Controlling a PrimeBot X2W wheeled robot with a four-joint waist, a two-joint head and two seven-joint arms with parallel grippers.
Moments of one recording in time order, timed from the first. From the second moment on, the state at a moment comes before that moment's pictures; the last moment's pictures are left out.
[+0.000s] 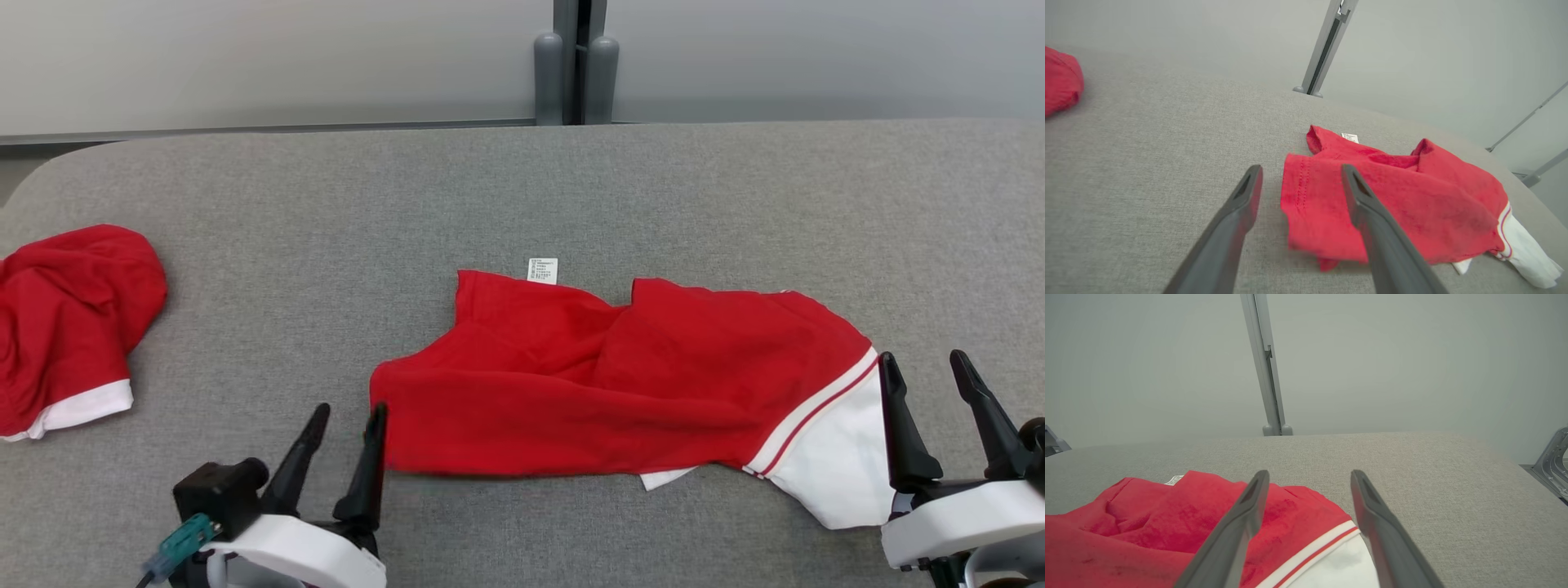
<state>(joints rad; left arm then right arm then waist) -0.07 0.33 -0.52 0.03 -0.77 0.19 -0.16 0.05 -0.08 -0.07 -0.13 0.19 0.13 0.09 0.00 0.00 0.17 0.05</state>
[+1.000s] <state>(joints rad) 0.01 0.37 -0.35 0.02 -0.57 0.21 -0.26 0.14 -0.09 -0.07 -0.18 0.18 0.13 0.14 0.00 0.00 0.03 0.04</state>
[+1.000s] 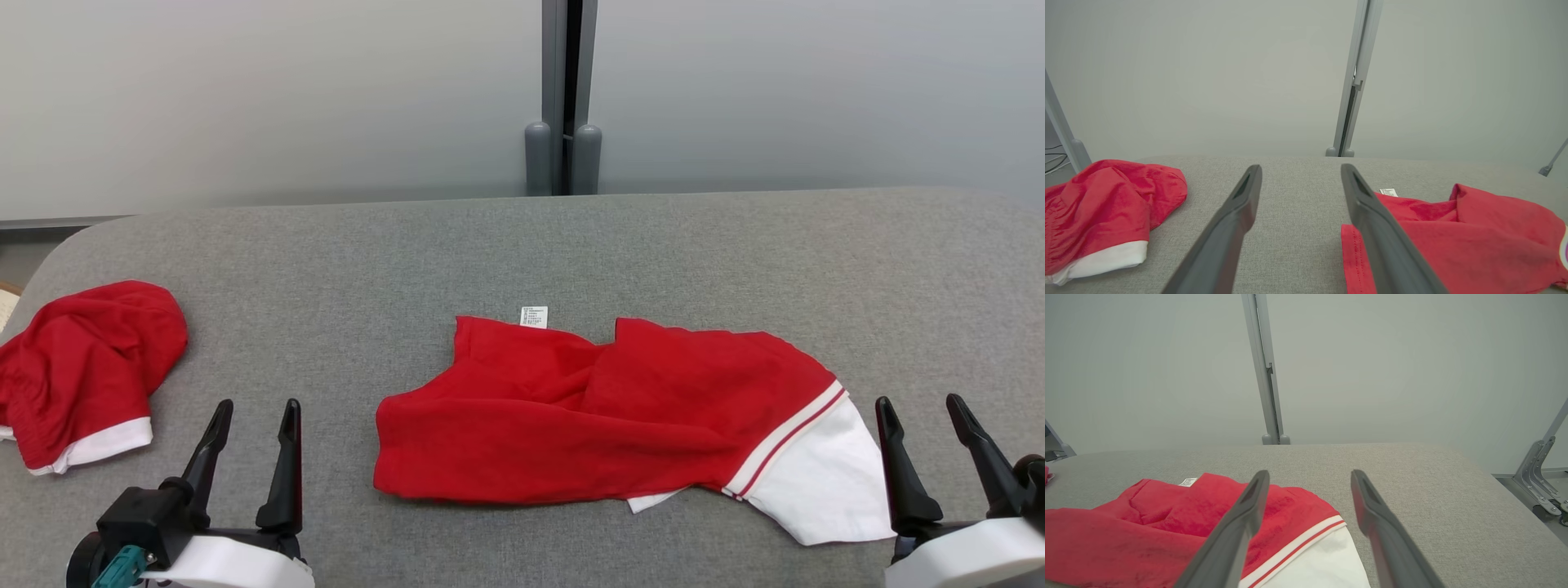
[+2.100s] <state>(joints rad) -0.13 0.26 -0.49 0.41 -0.75 -0.04 -0.06 0.10 -0.09 -0.05 -0.17 0.18 0.13 0.14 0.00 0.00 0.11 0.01</state>
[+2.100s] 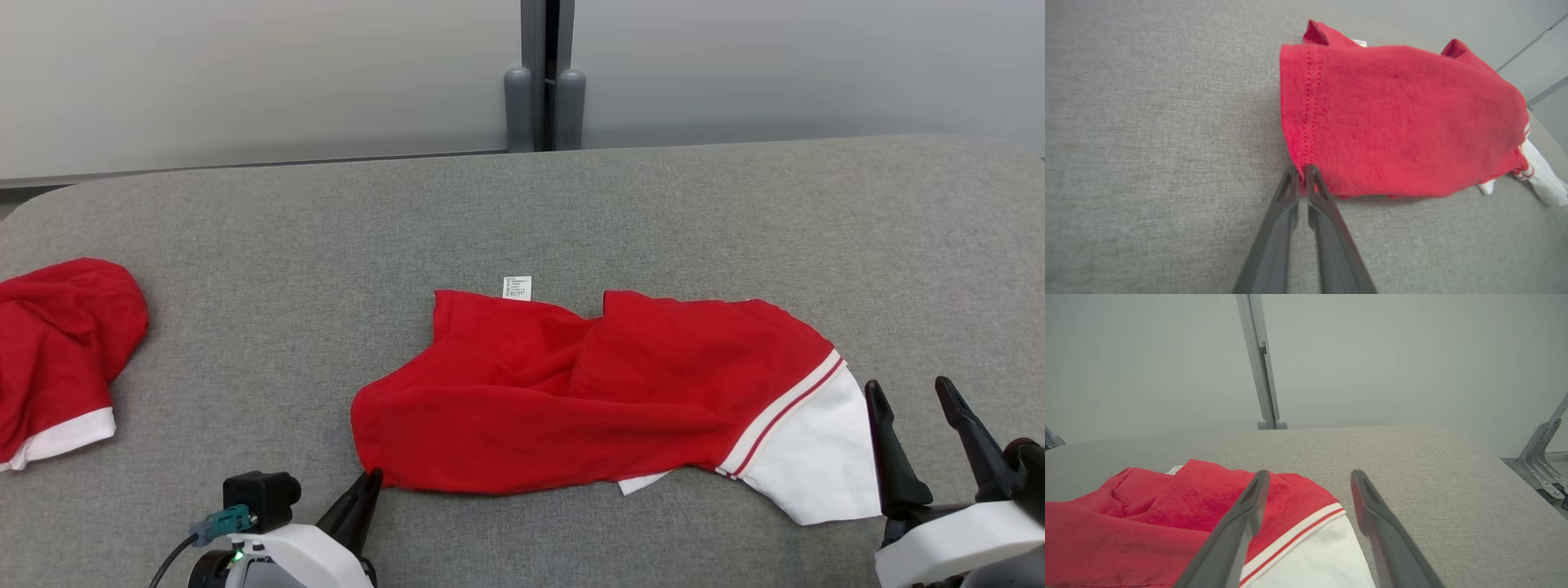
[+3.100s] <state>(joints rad) -0.19 0.30 -0.48 0.34 -0.72 -0.01 -0.12 0.02 -0.10 -0.10 0.37 0.27 0.13 0.04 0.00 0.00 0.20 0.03</state>
